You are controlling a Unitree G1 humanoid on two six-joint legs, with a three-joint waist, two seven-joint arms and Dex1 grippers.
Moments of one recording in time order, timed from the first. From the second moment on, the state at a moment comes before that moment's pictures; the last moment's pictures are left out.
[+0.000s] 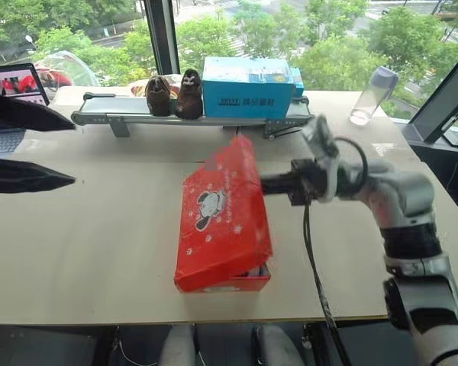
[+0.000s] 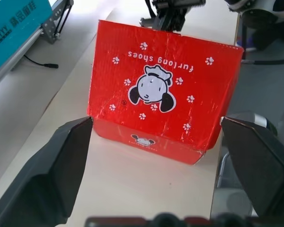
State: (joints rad) left arm -0.64 1.71 0.40 -0.07 -0.91 0.97 -1.58; right arm -0.92 -0.50 0.03 0.06 0.73 0.98 1.23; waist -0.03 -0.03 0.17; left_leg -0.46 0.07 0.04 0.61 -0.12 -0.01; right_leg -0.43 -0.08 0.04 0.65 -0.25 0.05
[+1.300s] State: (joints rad) left arm -0.02 2.05 0.46 0.07 -1.29 0.38 -1.46; right arm -0.96 -0.41 0.35 0.10 0.22 0.36 1.07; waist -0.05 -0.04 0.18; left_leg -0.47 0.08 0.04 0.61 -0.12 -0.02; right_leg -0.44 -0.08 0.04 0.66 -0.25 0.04
